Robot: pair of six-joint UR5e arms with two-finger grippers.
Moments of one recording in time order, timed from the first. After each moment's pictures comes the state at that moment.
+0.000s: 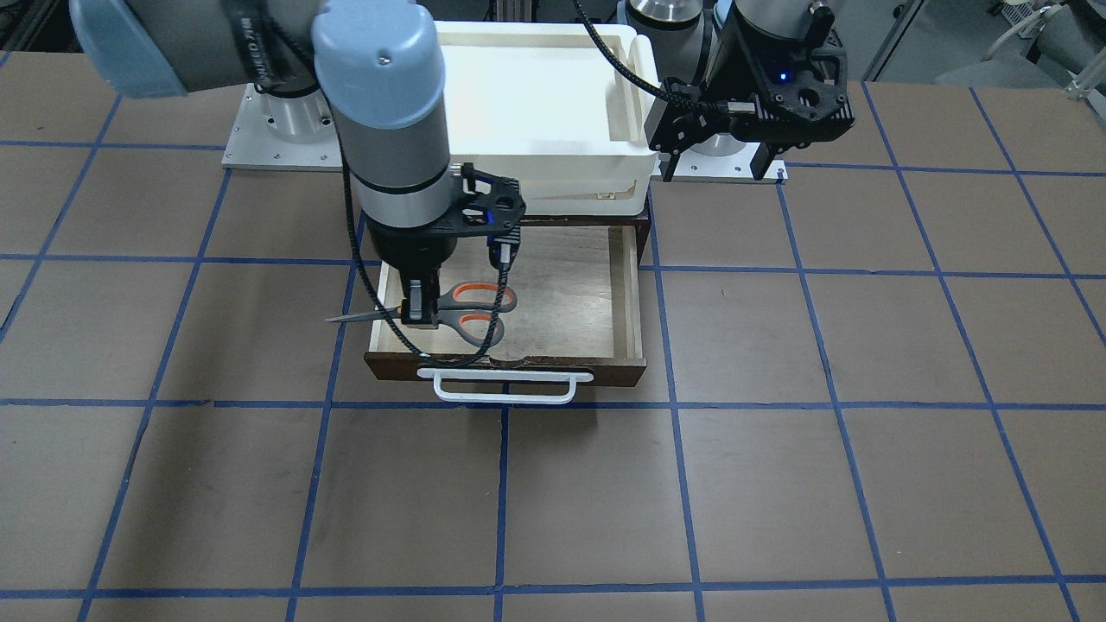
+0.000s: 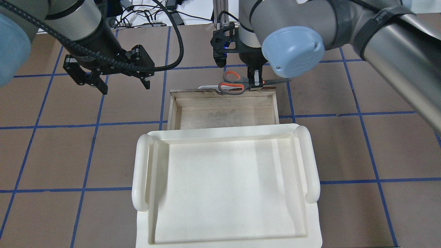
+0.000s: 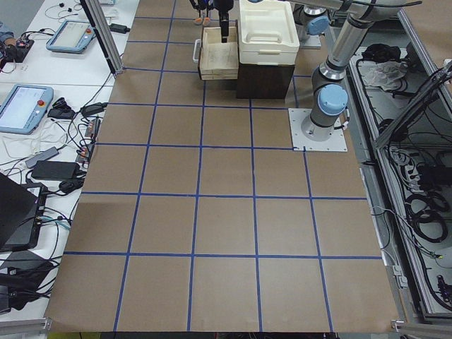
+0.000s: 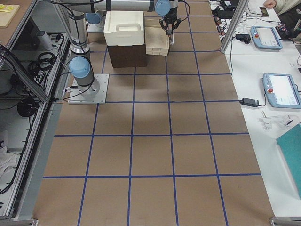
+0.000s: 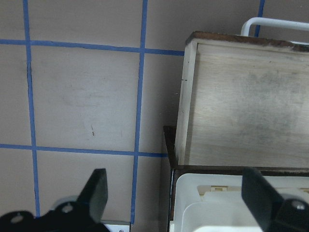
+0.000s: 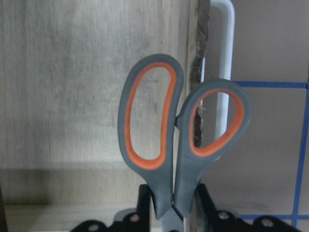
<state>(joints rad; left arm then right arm) -1.65 -1.52 -1.51 -1.68 1.55 -0.16 1.90 -1.31 1.48 -1.76 -1.60 -1.26</state>
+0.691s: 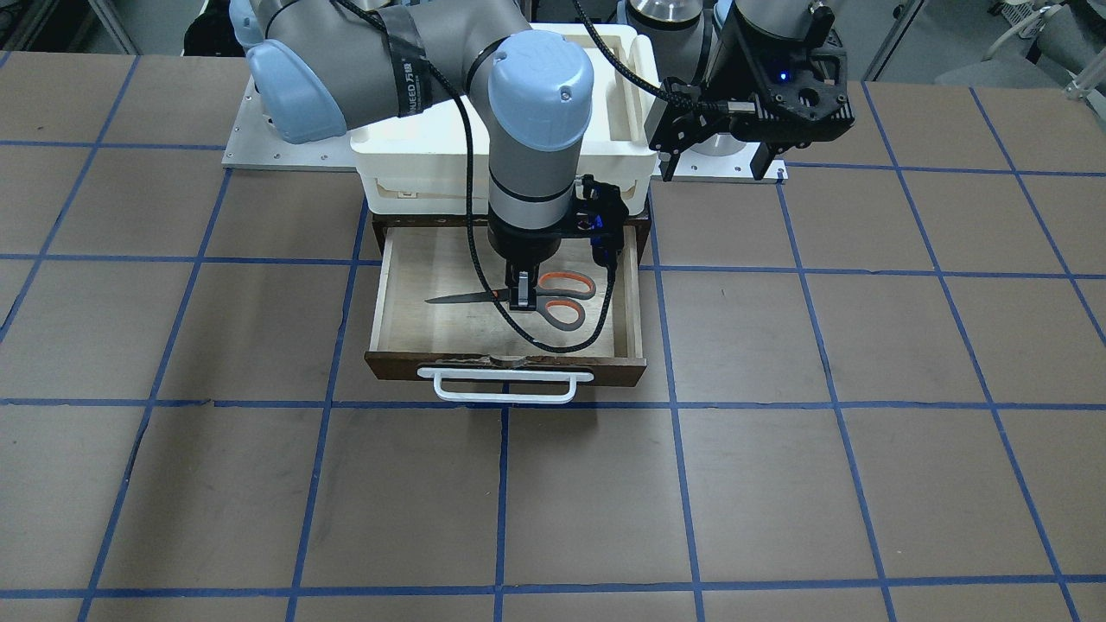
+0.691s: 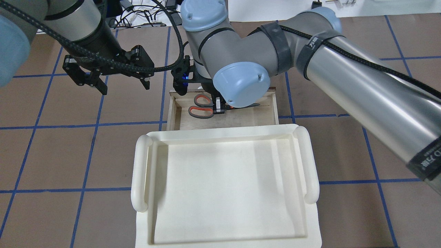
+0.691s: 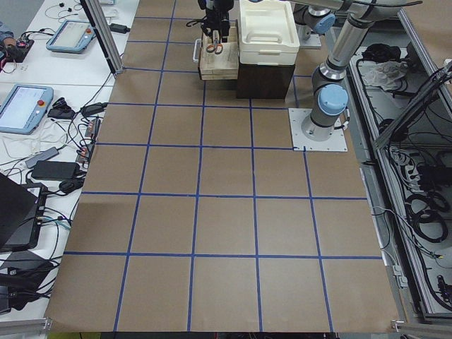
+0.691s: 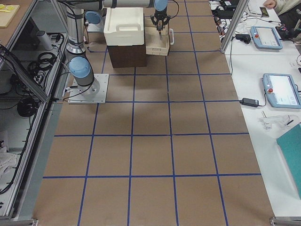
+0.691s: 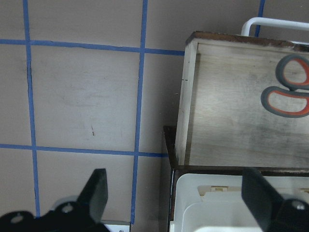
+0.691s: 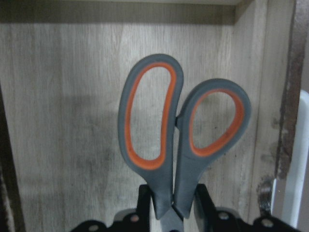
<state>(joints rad) -1.65 -1.52 -1.51 -1.68 1.55 -0.16 2.05 -1.22 1.48 -1.78 -1.61 -1.09</state>
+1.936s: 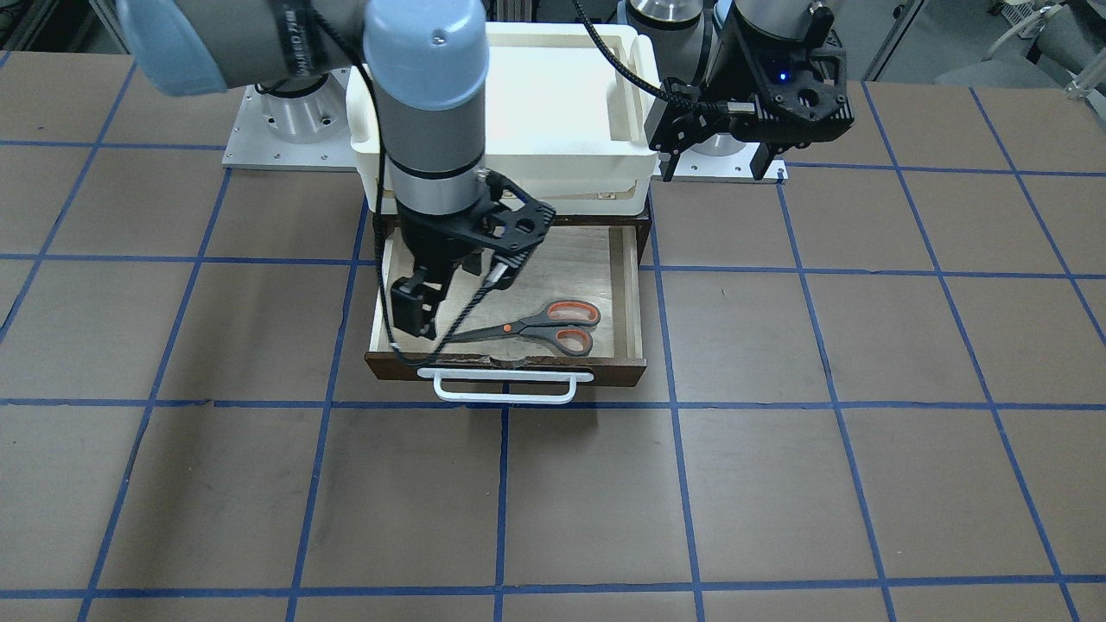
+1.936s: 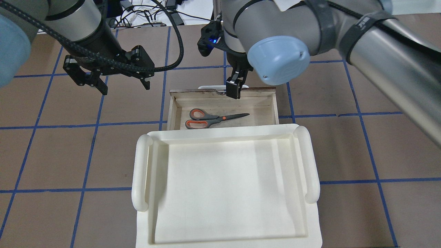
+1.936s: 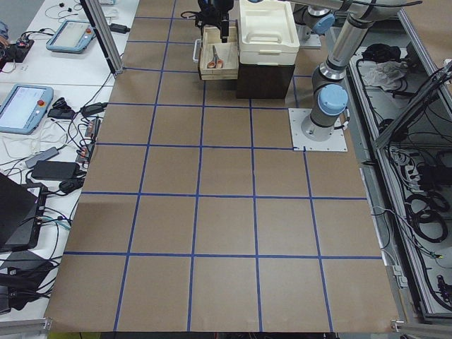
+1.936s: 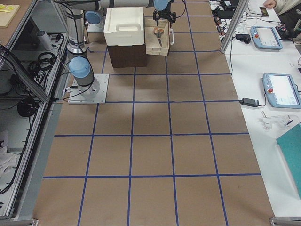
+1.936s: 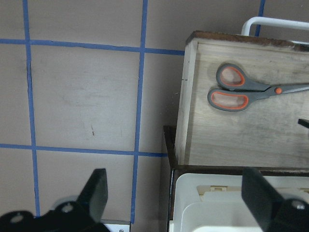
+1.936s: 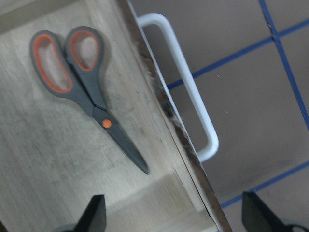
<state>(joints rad) -1.65 -1.52 -1.52 -1.68 1.55 -0.16 1.87 -1.33 1.47 -1.78 -1.61 -0.70</state>
